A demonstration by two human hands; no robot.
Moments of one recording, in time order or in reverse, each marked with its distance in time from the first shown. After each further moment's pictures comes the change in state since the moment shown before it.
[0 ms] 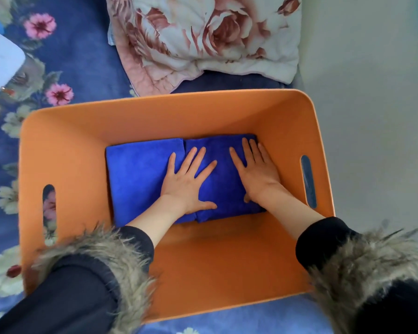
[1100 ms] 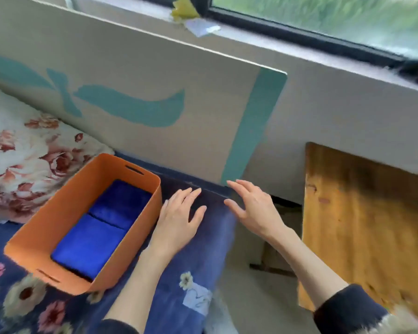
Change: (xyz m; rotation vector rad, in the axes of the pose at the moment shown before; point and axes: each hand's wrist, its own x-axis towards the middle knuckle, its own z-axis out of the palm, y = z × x) left_hand -0.355 0.165 -0.150 -0.385 0.256 0.754; right_hand -0.522 -0.118 0.013 1.073 0.654 0.951
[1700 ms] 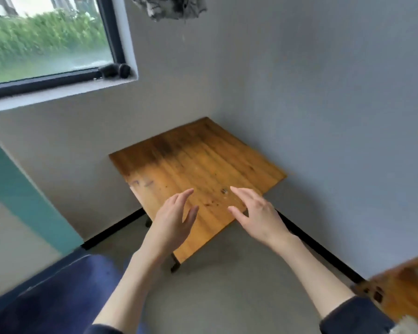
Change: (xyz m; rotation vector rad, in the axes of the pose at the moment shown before) left_hand -0.112 0.277 0.135 0.006 -0.531 0.925; right_hand -0.379 0.120 -0.070 0.160 0.528 0.893
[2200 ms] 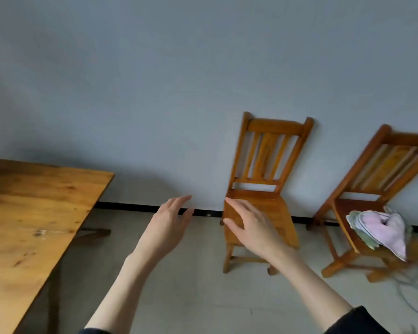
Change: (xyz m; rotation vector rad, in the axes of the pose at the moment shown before) left_hand -0.070 0.323 0.215 -0.203 -0.465 0.579; right_hand -0.349 0.204 -0.137 -0.021 0.375 0.657
